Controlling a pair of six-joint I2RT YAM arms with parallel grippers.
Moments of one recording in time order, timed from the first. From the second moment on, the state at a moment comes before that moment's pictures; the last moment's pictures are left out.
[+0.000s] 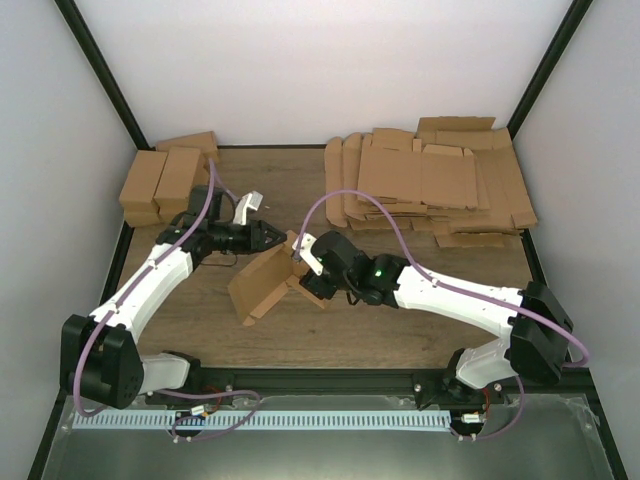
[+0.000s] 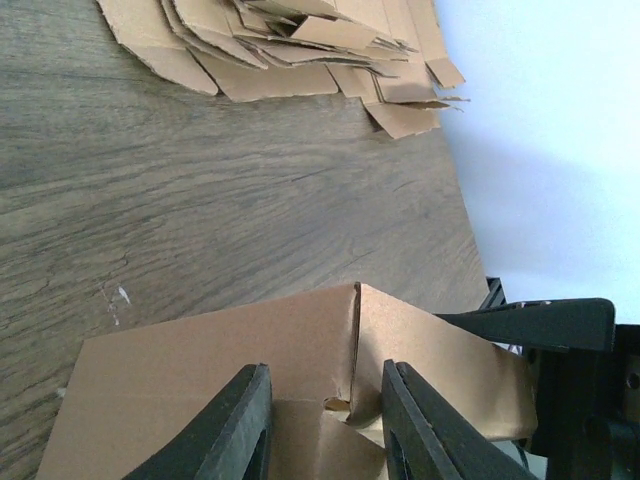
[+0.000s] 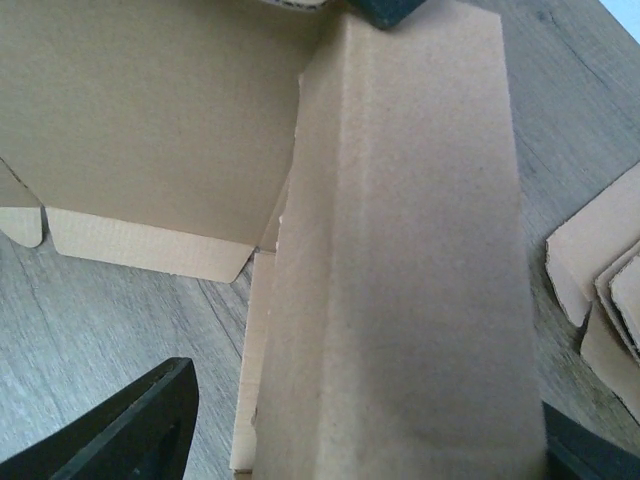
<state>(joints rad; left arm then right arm) -0.28 1.29 0.94 -0.44 0.78 -0.42 1.04 1.41 1.04 -0.38 0.21 -0.12</state>
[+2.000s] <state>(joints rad) -0.30 1.25 0.93 -0.46 0.73 -0.41 1.20 1.52 1.15 -0.36 0.71 -0.41</state>
